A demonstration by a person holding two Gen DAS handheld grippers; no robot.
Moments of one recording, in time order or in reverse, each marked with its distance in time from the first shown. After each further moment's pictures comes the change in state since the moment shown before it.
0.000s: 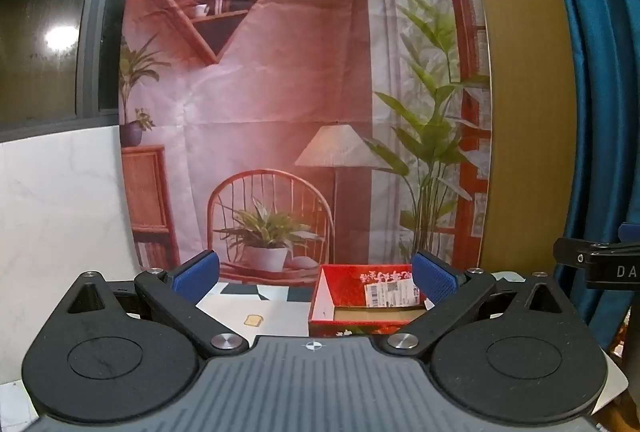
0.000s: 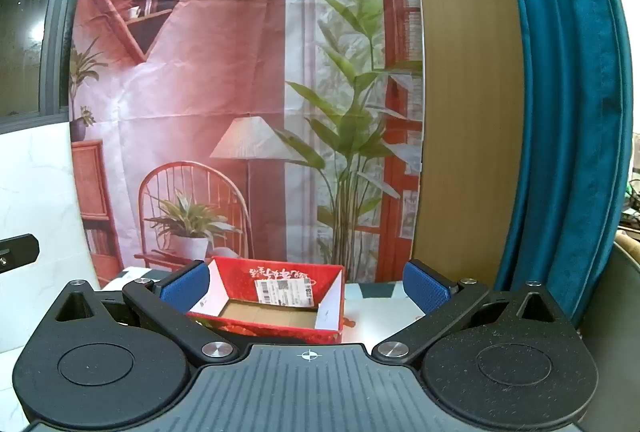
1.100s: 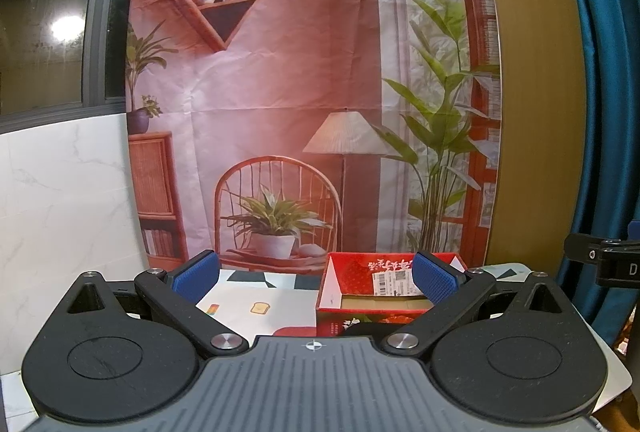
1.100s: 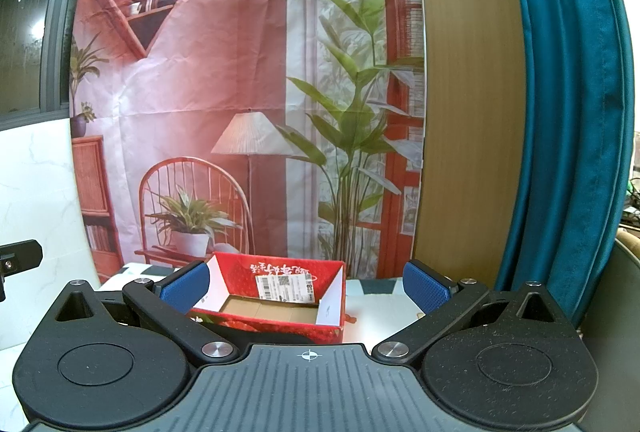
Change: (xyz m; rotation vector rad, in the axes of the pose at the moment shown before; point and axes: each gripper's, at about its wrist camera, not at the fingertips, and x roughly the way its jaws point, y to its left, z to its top) left arm -0.008 -0.010 0.000 0.029 -0.020 0.019; right arm -0.002 -0.003 0.001 -0.003 0.007 0.004
